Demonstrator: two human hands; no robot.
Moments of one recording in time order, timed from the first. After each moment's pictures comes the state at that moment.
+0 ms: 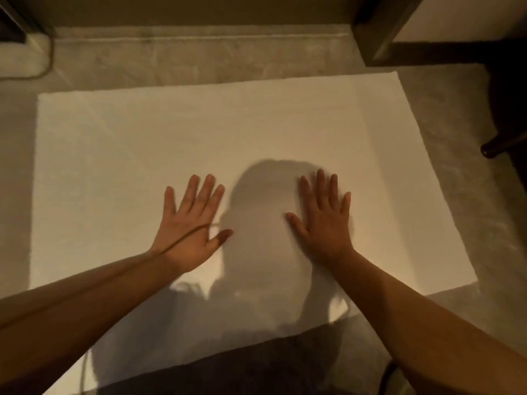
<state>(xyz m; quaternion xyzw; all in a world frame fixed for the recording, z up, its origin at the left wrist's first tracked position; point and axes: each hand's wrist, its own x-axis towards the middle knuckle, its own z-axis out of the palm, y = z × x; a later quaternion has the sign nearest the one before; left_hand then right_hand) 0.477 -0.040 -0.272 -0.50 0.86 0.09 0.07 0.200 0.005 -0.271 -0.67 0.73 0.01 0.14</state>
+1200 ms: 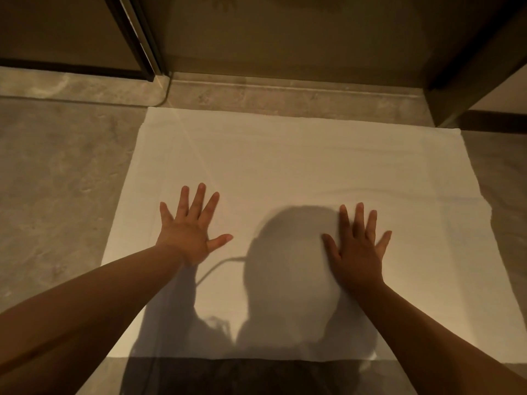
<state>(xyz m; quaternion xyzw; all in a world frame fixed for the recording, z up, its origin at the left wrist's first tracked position) 0.579 -0.073 -0.253 -0.63 0.72 0.17 0.22 0.243 -0.037 -0.276 -0.66 0.74 0.02 0.12</state>
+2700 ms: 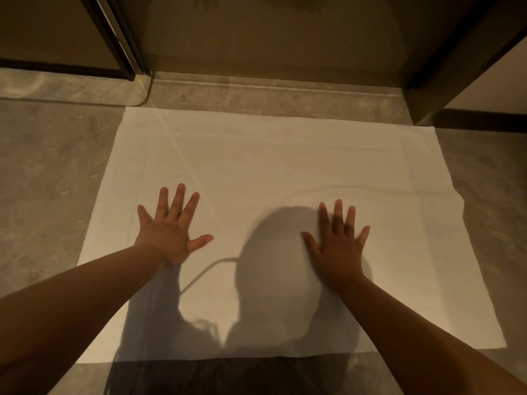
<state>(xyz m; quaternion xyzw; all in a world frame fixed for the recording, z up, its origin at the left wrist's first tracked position) 0.580 -0.074 -0.244 -0.63 0.72 0.17 0.25 0.246 -0.038 -0.271 -0.67 0.73 0.04 0.13</state>
